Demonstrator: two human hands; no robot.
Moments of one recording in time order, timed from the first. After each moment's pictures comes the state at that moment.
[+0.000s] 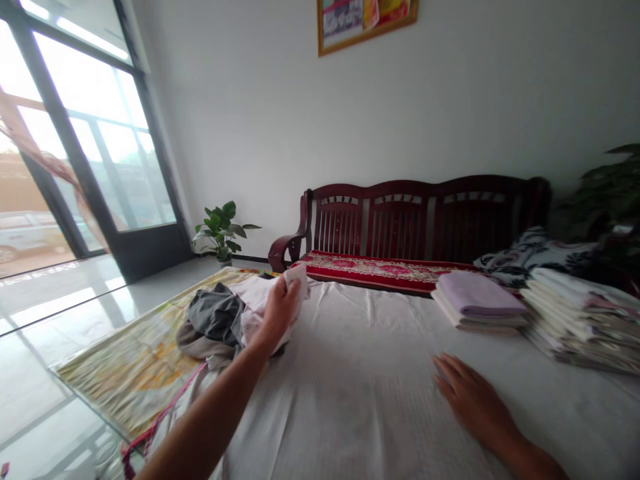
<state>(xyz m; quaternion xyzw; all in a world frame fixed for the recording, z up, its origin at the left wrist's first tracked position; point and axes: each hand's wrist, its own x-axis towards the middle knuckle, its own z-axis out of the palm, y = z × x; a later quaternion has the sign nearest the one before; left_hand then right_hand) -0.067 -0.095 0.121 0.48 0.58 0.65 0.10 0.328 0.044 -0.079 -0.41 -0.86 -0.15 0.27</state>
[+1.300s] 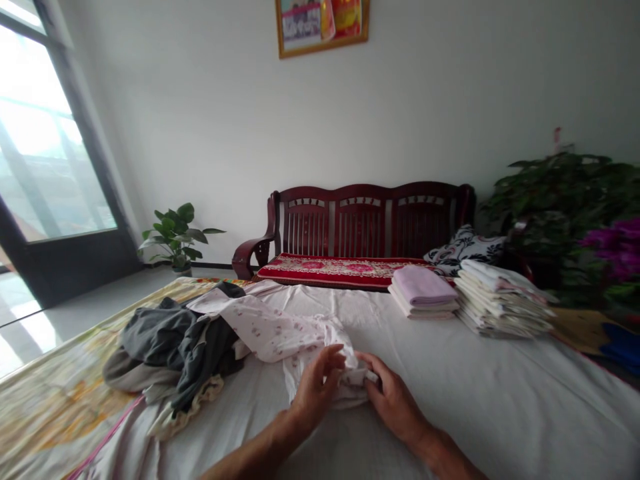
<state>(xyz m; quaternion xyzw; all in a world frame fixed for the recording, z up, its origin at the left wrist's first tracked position) 0.069 -0.086 -0.021 0.58 0.46 0.58 0.34 0.256 -0.041 -0.016 -0.38 -0.76 0.34 0.40</state>
